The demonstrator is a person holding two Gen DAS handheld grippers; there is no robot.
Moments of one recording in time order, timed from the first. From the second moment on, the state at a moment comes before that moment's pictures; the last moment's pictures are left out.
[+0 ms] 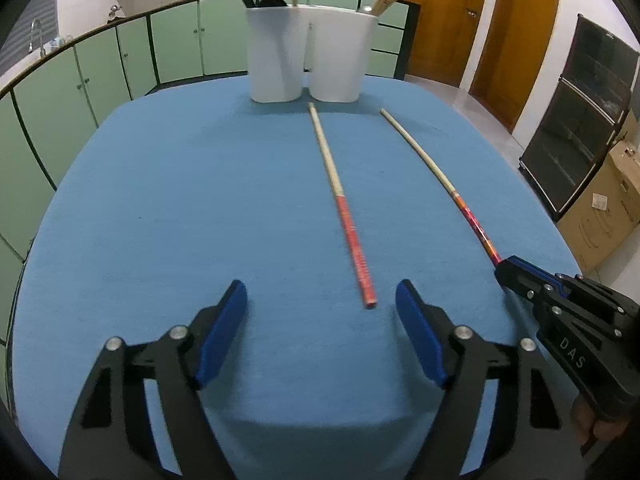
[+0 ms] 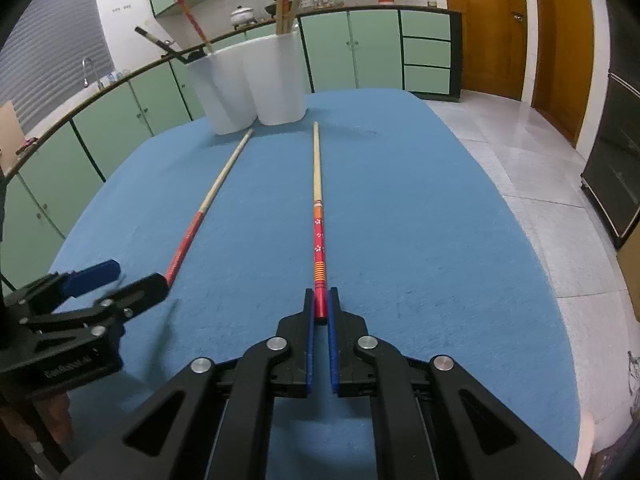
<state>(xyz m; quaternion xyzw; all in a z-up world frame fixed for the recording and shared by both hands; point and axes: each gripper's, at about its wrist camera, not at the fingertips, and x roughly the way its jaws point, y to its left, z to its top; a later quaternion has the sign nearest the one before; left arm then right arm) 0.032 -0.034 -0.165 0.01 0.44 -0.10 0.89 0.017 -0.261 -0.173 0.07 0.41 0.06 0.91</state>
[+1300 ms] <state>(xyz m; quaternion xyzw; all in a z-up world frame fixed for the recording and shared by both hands) 0.023 -0.048 -0.099 0.04 0.37 -0.12 0.92 0.015 -0.280 -0.103 0.06 0.36 0.08 0.93</state>
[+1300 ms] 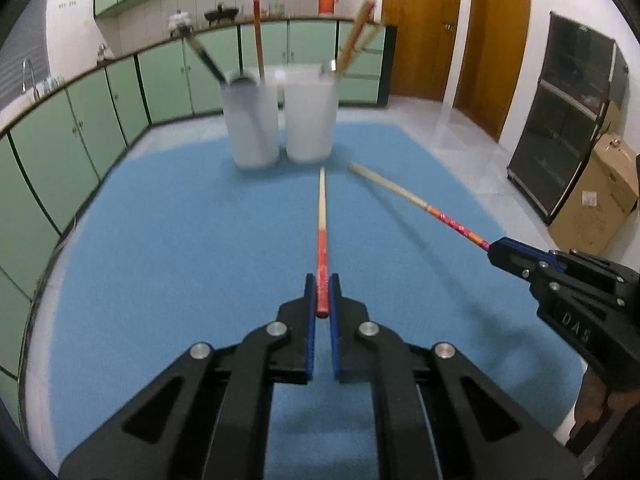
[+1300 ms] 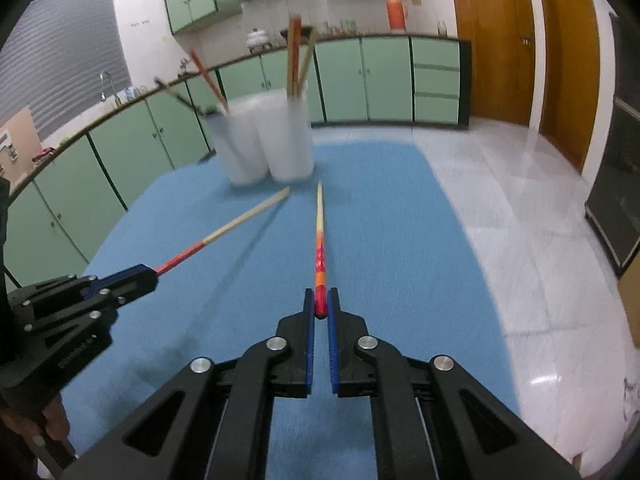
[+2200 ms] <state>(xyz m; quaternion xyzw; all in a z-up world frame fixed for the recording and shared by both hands) 0.057 -0.029 0.054 0.02 0.21 -0.14 0.97 0.065 -0.286 0.062 0.06 0.23 0.18 0.96</state>
